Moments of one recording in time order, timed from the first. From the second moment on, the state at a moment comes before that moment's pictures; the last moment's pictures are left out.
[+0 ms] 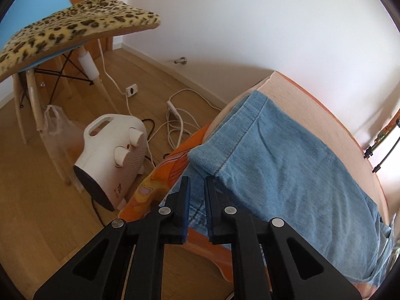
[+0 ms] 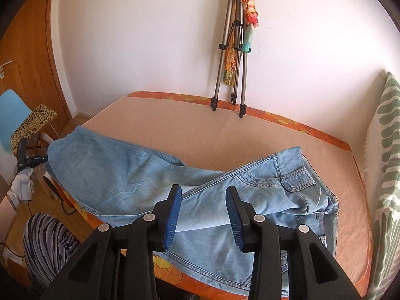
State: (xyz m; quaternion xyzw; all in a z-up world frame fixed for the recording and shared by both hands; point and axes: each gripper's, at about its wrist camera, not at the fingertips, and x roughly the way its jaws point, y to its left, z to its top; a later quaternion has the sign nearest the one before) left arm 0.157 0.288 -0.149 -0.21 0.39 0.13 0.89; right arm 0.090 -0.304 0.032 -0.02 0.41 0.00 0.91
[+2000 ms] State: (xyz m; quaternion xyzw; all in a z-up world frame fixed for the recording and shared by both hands) left arm 0.306 -0.360 -0.108 -0.09 0.55 -0.42 0.72; right arm -0.058 -0.560 -0.052 0.29 0.40 -0.23 0.84
